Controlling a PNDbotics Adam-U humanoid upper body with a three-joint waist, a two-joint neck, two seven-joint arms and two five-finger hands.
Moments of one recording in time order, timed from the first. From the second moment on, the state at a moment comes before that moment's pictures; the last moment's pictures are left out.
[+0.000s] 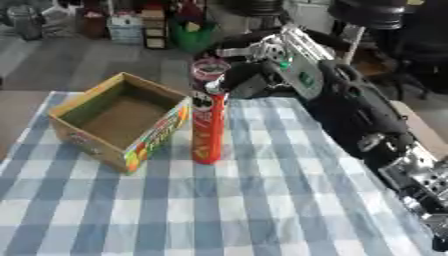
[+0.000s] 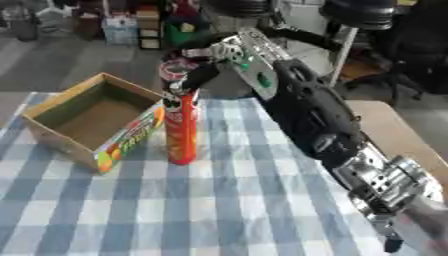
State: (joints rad) left arm -0.14 0.24 0.08 -1.97 0.11 -0.07 0.01; right arm -0.96 -0.67 0.27 -1.25 0.73 -0.13 0.78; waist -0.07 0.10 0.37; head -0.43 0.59
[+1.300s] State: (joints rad) left arm -0.14 0.24 0.08 -1.97 0.11 -0.07 0.01; right arm -0.95 -0.71 0.27 -1.37 0.73 -0.22 0.70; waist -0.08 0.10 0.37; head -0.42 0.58
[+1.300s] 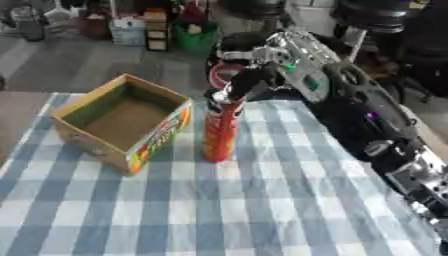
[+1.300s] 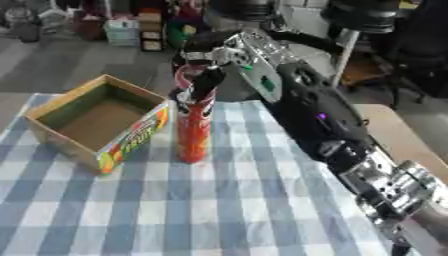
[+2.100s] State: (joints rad) left arm -0.21 0.23 0.06 -1.97 0.13 -0.07 -0.01; right arm -1.02 -0.75 0.23 -1.47 0.64 -0.18 0.60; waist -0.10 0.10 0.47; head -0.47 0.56
